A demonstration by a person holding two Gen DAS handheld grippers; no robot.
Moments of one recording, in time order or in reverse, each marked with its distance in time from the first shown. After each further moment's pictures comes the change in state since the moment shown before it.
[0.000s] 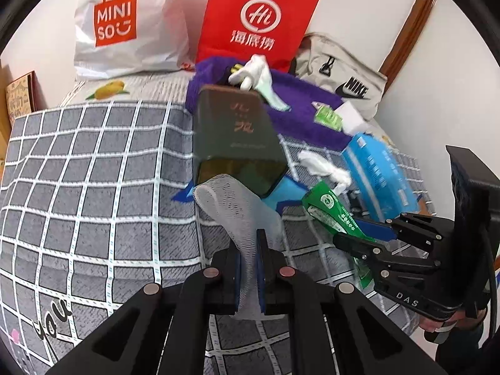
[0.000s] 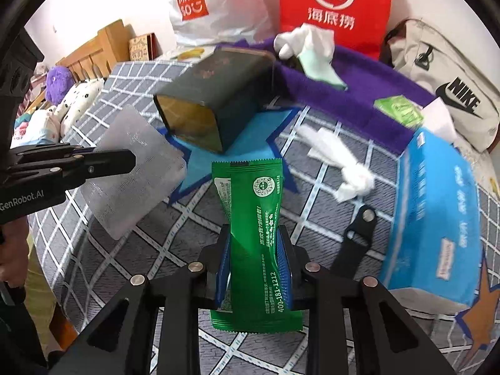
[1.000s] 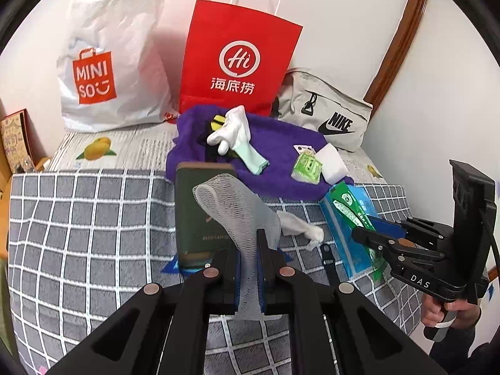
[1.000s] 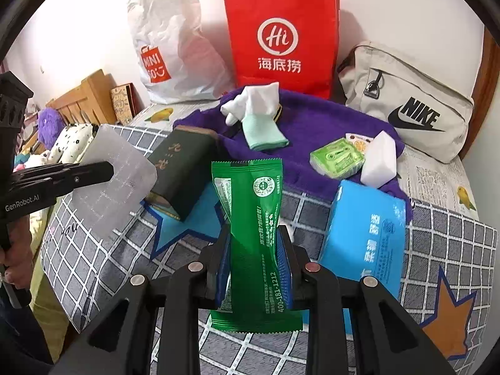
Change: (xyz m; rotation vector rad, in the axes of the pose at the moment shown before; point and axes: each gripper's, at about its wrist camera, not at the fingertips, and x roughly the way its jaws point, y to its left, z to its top) left arm -0.025 -0.030 0.066 0.037 -0.081 -0.007; right arm -0.054 -0.063 0.040 0.104 -0.121 -0.021
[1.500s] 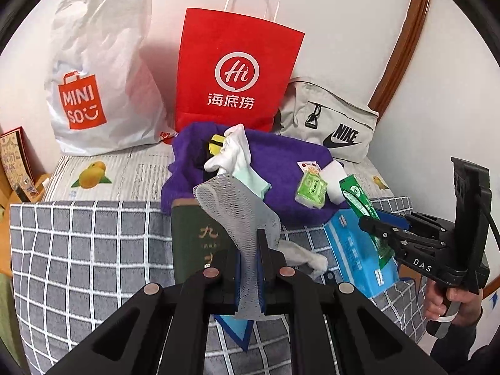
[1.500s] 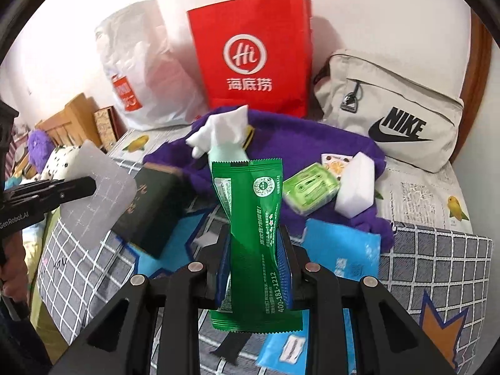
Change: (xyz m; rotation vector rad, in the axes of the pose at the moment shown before) left arm 0.020 -0.005 0.041 0.020 -0.005 0.020; right arm 0.012 -0.041 0.037 0.064 -0.030 -0.042
